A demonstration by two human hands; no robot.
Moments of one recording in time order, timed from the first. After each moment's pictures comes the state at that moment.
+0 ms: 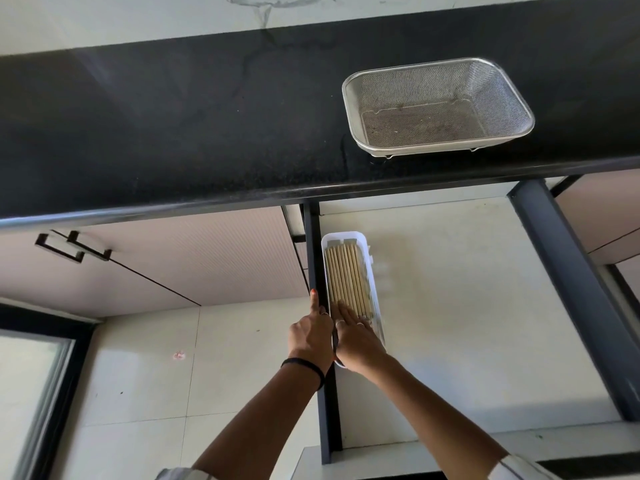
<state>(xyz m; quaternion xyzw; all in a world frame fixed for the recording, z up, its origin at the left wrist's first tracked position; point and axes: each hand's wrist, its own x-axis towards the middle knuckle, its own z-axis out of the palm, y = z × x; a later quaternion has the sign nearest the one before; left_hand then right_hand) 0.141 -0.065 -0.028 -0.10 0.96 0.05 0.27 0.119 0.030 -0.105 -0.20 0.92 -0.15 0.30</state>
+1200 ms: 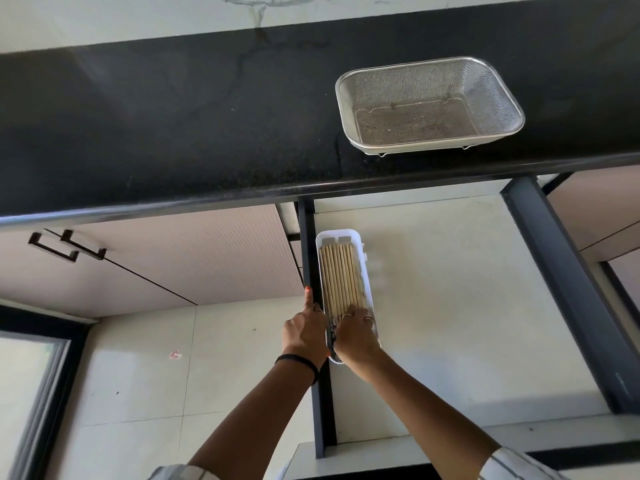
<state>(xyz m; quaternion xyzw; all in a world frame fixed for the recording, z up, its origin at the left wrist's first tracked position) 0.142 -0.066 -0.022 -0.09 0.96 0.06 0.27 0.120 0.025 -0.088 0.00 0.92 -0.20 0.33</state>
